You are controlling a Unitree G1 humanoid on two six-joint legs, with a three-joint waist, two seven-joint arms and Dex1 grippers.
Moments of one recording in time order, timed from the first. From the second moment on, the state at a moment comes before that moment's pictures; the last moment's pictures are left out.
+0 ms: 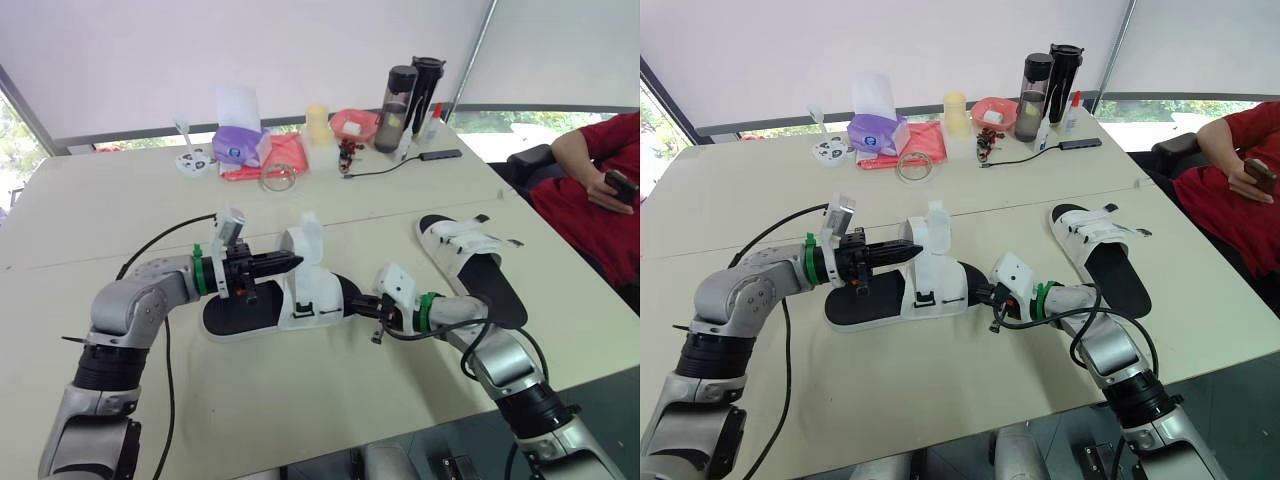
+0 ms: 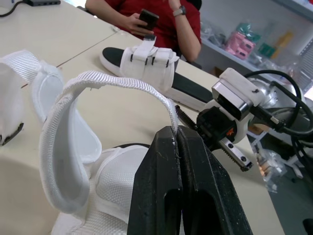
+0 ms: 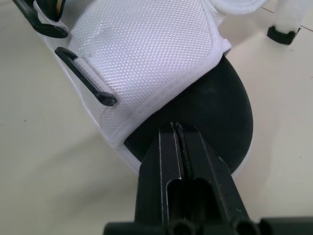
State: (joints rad) left arm -0.51 0.56 0.03 -0.06 -0.71 0.78 -0.99; right arm -0.34 -0.52 0.28 -0.07 0.16 0.39 0.81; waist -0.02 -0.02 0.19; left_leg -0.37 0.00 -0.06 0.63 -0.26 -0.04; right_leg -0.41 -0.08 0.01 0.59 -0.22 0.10
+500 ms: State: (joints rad) left arm -0.47 0.57 0.03 -0.11 -0.73 0.79 -0.98; right arm -0.35 -0.51 0.28 -0.06 0.16 0.38 0.81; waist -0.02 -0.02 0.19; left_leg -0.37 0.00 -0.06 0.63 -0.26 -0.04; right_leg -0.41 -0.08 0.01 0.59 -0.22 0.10
